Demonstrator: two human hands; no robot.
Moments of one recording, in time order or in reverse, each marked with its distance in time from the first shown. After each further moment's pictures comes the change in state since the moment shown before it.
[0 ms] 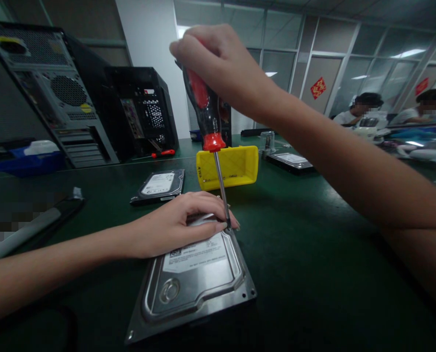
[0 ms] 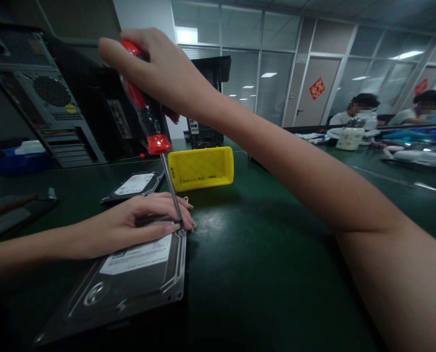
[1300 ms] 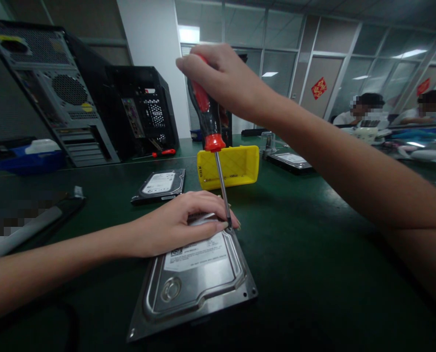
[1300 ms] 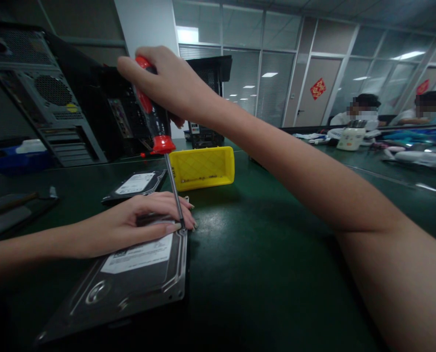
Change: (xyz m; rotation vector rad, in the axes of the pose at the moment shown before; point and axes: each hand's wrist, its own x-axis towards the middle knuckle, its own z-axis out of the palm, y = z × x) left_hand 0.002 0.002 0.000 -0.012 0.011 0.015; right_hand -0.001 0.011 0.001 -0.025 -0.074 0.075
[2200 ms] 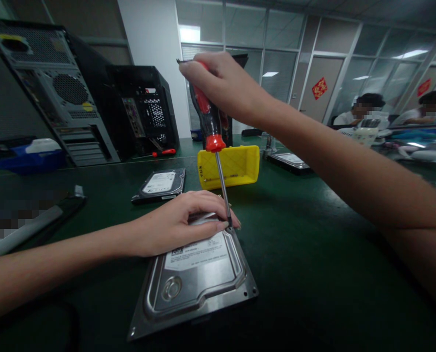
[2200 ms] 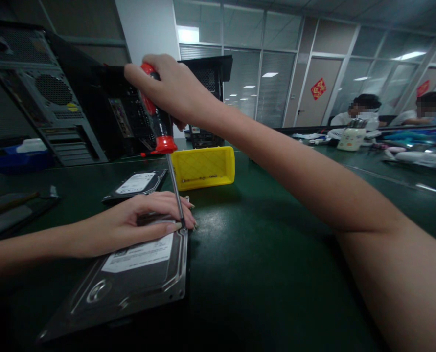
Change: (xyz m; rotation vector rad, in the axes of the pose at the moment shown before) left_hand 0.000 0.000 0.000 0.001 0.005 0.007; right_hand -0.001 0.001 0.002 -0.026 -0.006 0.048
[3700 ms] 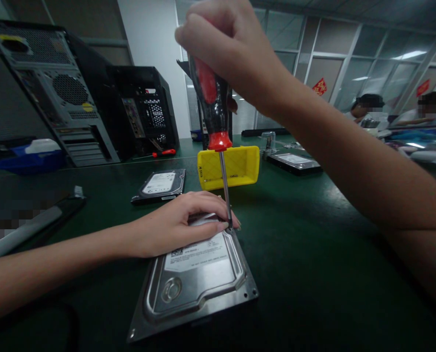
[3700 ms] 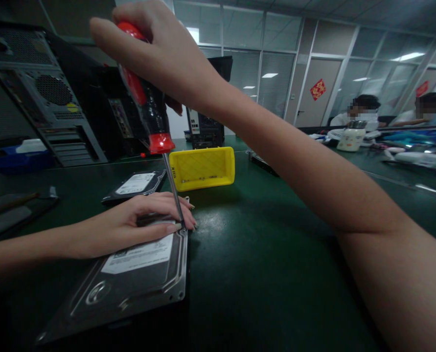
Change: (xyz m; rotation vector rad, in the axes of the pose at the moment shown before) left_hand -0.001 -0.001 -0.001 0.020 -0.012 -0.029; right_hand 0.002 -0.017 -0.010 0.086 0.130 -0.218
